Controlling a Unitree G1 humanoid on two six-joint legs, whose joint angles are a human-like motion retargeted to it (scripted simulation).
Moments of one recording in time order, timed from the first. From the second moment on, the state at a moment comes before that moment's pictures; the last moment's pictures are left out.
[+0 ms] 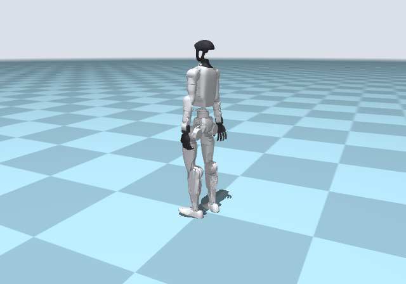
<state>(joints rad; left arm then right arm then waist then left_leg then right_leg) -0.01 0.13 0.26 1.52 0.47 0.05 -0.17 0.03 -0.17 -0.18 1.70 -0.43 0.03 0.05 0.02 -0.01 -0.09 -0.07 -0.04 0.17 -0.02 -0.16 0.00 0.01 -0.06 -0.40 0.01 0.04 0.00</state>
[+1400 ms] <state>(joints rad) 0.03 0.18 0.44 1.61 0.36 0.10 -0.09 -0.06 -0.17 -0.14 1.61 -0.54 0.01 0.04 0.34 -0.07 -0.11 -0.21 -0.14 -0.15 -0.05 -0.02 0.00 0.02 -0.14 -0.78 0.07 -0.08 0.07</state>
